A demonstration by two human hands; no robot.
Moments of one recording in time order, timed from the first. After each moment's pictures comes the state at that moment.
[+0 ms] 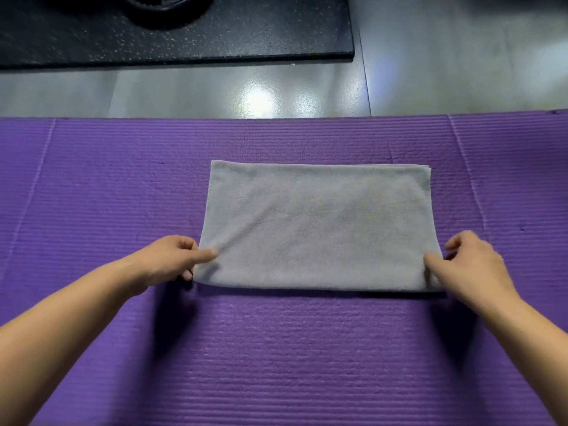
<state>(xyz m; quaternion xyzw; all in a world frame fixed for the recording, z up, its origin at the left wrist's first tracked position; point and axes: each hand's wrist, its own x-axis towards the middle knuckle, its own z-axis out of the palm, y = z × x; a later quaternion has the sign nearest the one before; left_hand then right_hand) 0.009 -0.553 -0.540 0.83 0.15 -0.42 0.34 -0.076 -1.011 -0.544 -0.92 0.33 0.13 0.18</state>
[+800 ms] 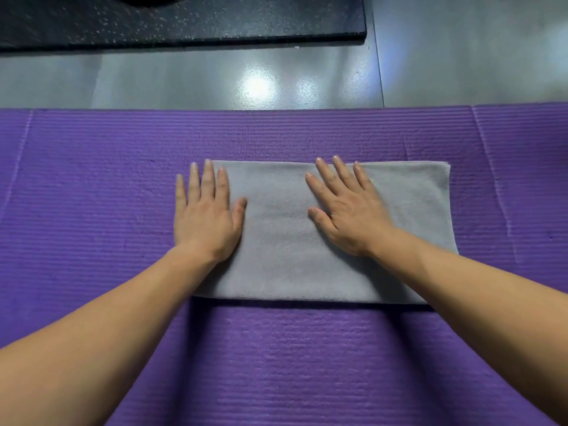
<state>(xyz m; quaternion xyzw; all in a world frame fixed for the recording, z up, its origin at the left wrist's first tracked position) 0.061 -0.623 -0.595 0.99 -0.03 -0.11 -0.07 0.050 -0.896 -0.600 -0.98 -0.17 0.13 0.00</state>
